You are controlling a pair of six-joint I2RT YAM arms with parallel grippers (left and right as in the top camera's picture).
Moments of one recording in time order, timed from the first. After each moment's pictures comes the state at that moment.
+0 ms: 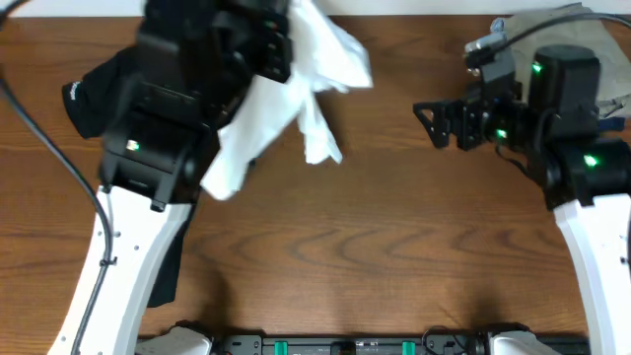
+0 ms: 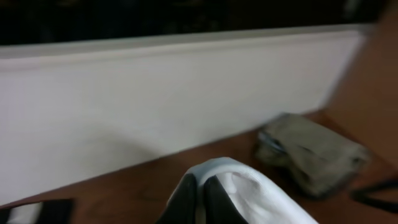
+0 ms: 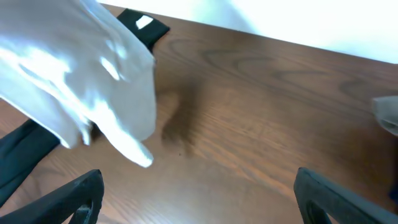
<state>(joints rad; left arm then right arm) -0.41 1.42 1.76 -0.56 0.14 -0.12 0.10 1.29 1.40 -0.79 -0.43 -0.06</state>
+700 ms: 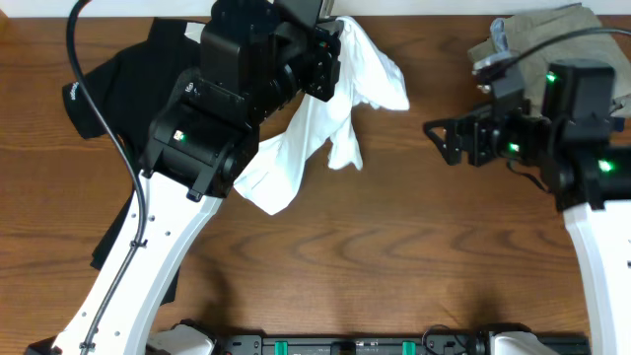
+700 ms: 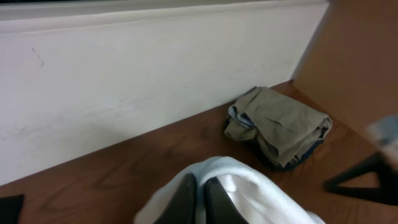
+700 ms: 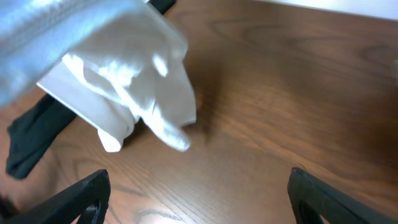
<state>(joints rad) -0.50 1.48 1.76 -0.58 0.15 -0.13 0.06 1.31 1.38 -0.90 -0.53 -0.12</state>
